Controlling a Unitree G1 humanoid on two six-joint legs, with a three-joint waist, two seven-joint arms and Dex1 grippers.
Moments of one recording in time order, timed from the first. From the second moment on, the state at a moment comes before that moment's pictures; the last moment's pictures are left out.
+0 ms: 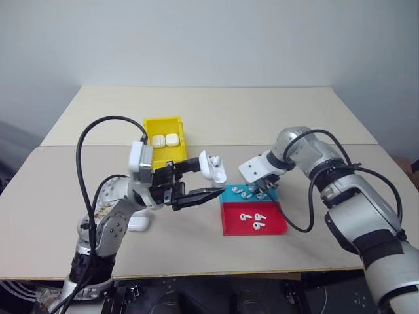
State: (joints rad) left arm -0.40 0.41 0.05 -0.33 -0.75 0.36 -1.13; right arm -1.24 -0.50 0.62 1.03 -0.38 -0.43 1.42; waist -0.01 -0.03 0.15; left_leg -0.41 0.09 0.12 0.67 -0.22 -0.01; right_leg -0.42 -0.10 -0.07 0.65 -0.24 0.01
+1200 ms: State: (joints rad) left arm -0.43 0.46 0.06 -0.30 -0.77 0.37 -1.12; right arm -1.18 -0.58 0.19 0.60 -0.04 0.13 1.47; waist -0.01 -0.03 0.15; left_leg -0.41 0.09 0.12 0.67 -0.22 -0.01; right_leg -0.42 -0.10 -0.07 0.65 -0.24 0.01
